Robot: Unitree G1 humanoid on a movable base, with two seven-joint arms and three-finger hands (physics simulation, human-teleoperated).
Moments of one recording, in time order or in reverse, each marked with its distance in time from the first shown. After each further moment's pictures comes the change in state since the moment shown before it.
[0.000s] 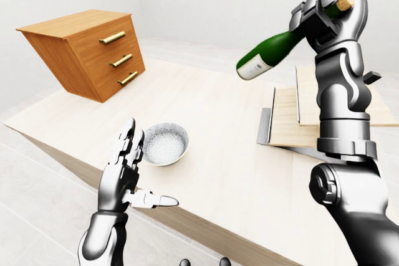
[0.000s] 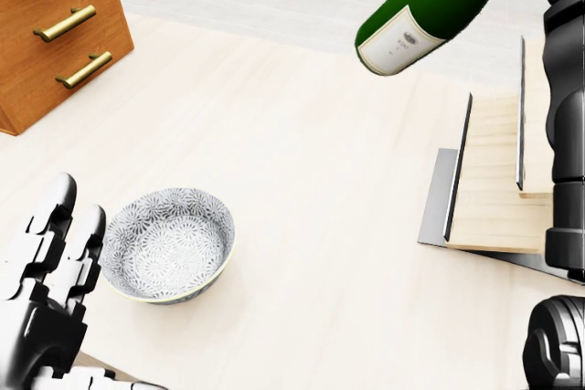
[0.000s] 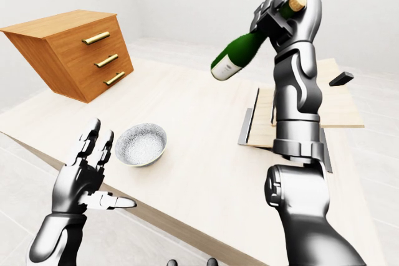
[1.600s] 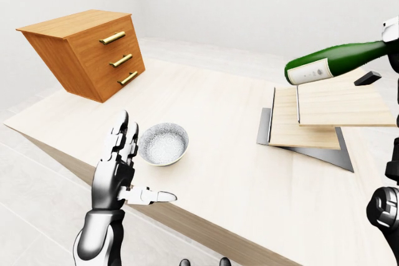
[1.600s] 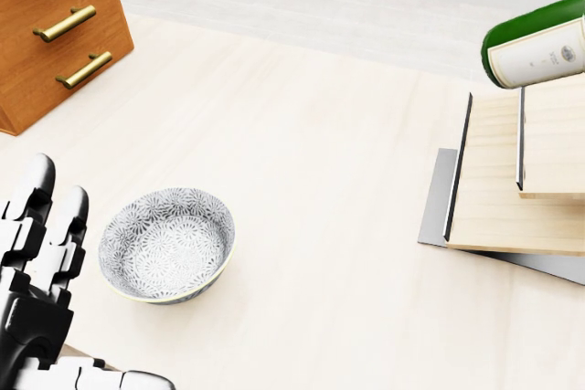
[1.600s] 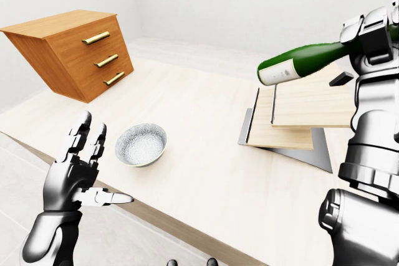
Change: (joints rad) left arm -0.027 0.002 0.014 -0.049 0.007 0.000 0.026; right arm 0.226 -0.374 -0.143 0.065 0.493 0.000 0.055
